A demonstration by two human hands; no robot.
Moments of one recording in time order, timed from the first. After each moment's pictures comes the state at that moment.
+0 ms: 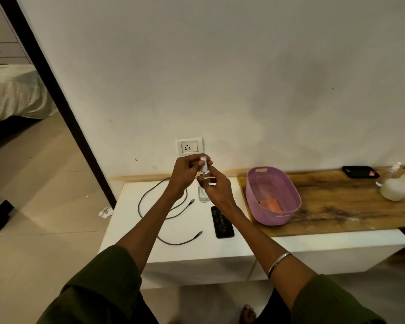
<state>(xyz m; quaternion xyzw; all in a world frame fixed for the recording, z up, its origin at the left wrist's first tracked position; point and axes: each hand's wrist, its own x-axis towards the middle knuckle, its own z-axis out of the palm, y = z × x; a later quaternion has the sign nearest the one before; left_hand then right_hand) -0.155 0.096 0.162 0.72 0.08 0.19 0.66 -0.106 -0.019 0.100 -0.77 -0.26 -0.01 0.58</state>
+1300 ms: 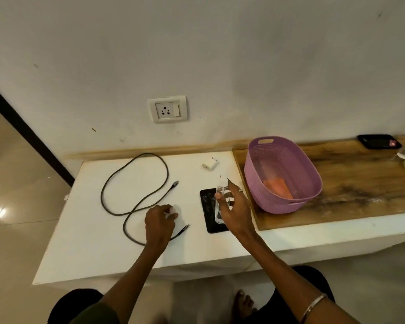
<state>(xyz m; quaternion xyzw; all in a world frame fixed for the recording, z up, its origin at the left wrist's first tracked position) -0.150 0.121 -0.130 0.86 0.31 0.15 0.39 -0.066 -0.076 -0.075 -0.80 -0.18 -0.01 0.57</state>
